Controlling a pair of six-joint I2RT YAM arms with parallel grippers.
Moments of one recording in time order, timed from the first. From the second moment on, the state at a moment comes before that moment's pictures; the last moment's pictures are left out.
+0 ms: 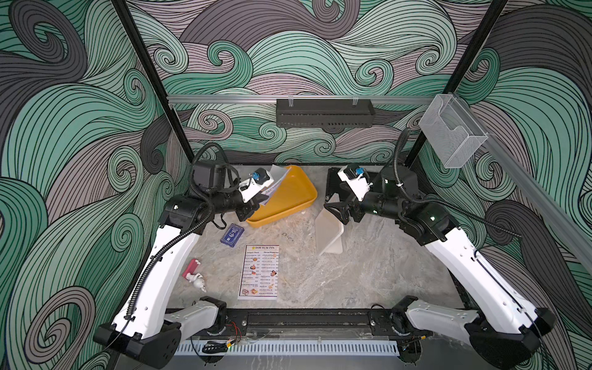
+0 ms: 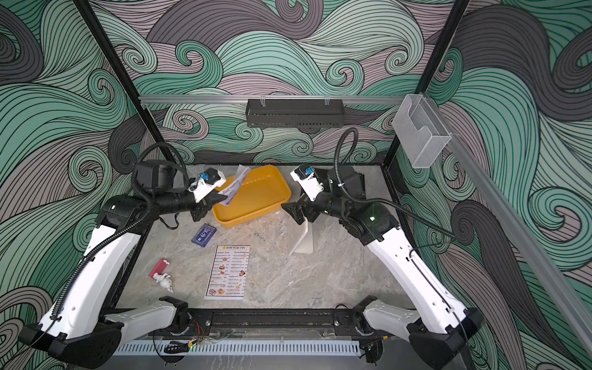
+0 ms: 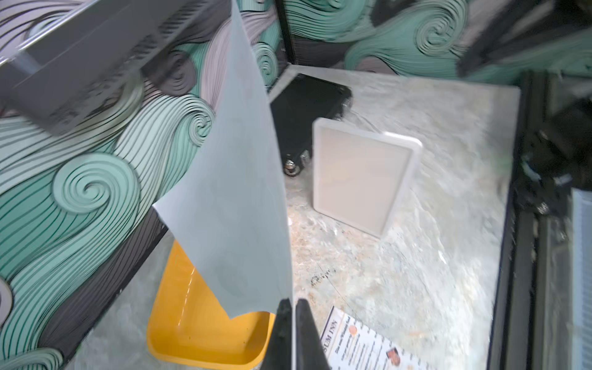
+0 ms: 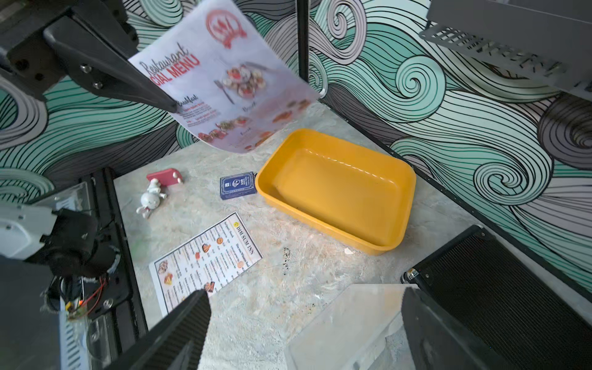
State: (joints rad) left arm -0.32 1.16 1.52 -1.07 0.51 0.74; right arm 0.57 1.13 1.36 -0.69 -0.36 -0.22
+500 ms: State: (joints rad) left arm -0.47 1.15 1.51 -1.26 0.52 1.11; right arm 0.68 1.10 1.19 -0.56 -0.64 -0.44
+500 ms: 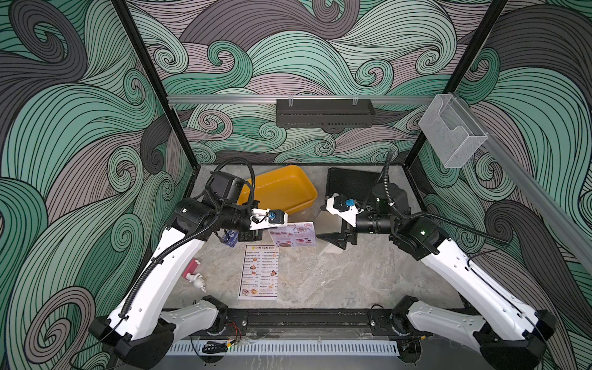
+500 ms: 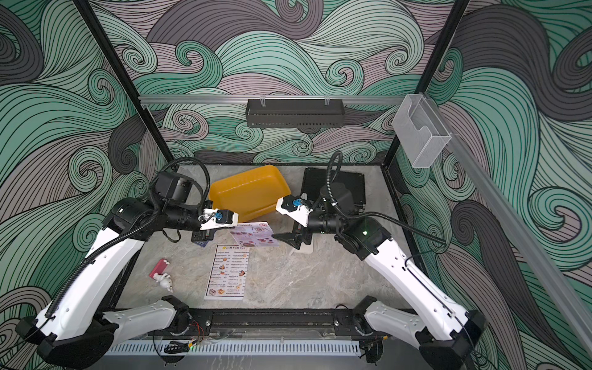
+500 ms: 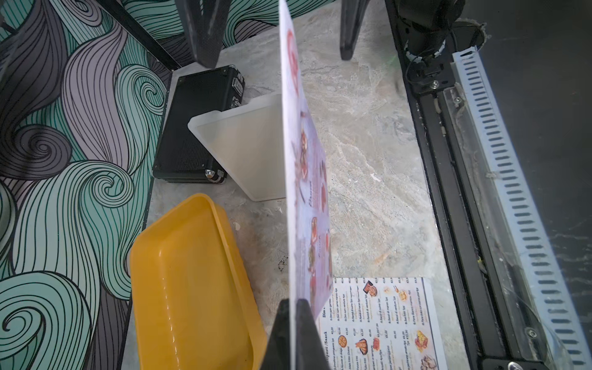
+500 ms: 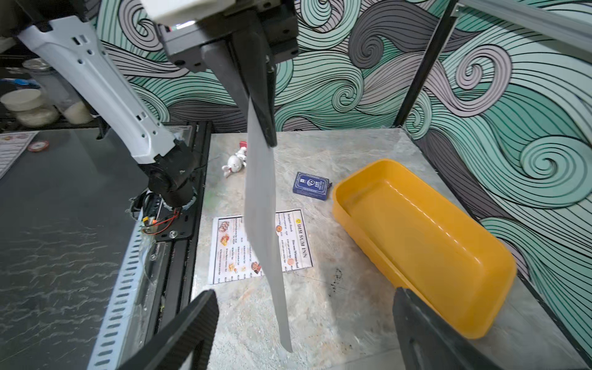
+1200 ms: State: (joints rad) left arm -0.49 1.11 1.50 -1.22 0.51 1.10; right arm 0.77 1.19 1.11 -0.43 -0.68 -0.36
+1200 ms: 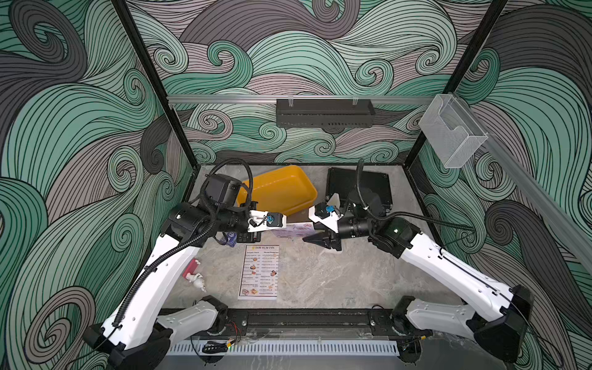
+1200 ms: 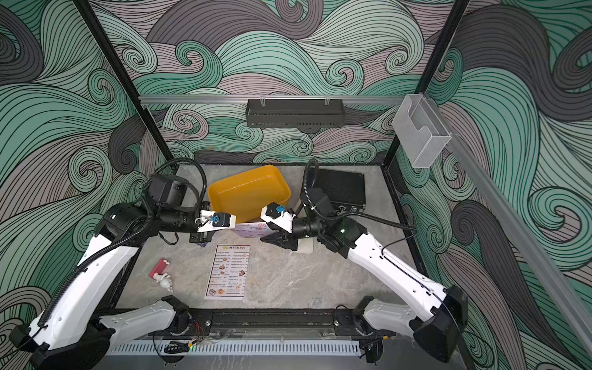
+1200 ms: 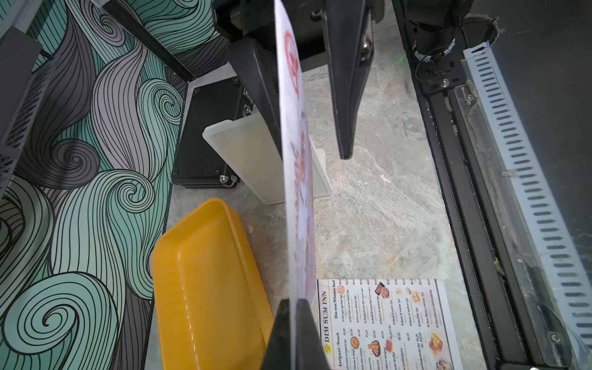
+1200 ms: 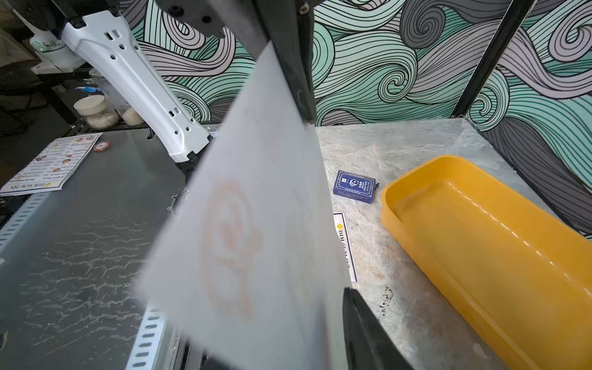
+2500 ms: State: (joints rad) left arm -0.62 1.20 0.88 -0.25 0.30 -0.09; right arm 0.77 0.72 0.94 -0.48 0.47 0.61
